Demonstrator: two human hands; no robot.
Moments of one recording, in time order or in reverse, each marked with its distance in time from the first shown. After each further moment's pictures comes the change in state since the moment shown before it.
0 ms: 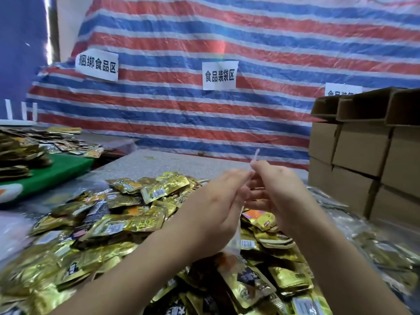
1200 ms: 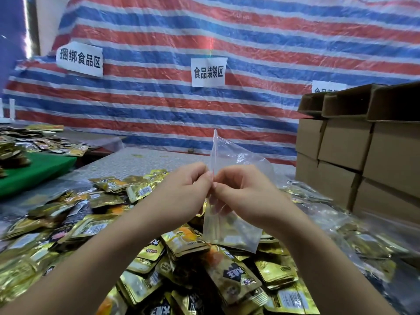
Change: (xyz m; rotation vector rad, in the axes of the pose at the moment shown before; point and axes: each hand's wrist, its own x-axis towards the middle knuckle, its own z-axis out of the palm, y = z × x) left_hand 0.013 -0.010 -0.022 -0.332 -0.079 -0.460; right_hand -0.012 0.002 0.008 -0.410 -0.307 -0.293
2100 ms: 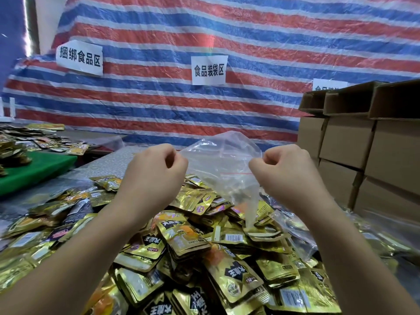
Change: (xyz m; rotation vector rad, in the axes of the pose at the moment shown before) left_hand 0.006 -0.013 -0.023 0.329 0.440 -0.004; right_hand -0.002 0.006 -0.040 -0.488 0.531 -0.007
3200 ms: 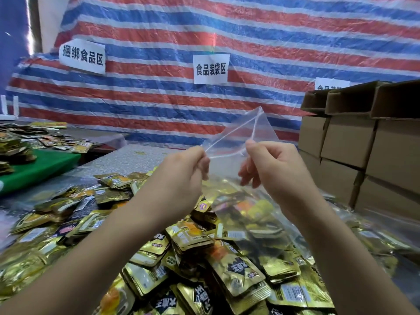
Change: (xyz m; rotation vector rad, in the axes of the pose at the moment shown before) left_hand -0.015 0.018 -0.001 -0.061 -0.223 0.216; right_hand -0.009 -0.023 0.004 0.537 -0.146 -0.021
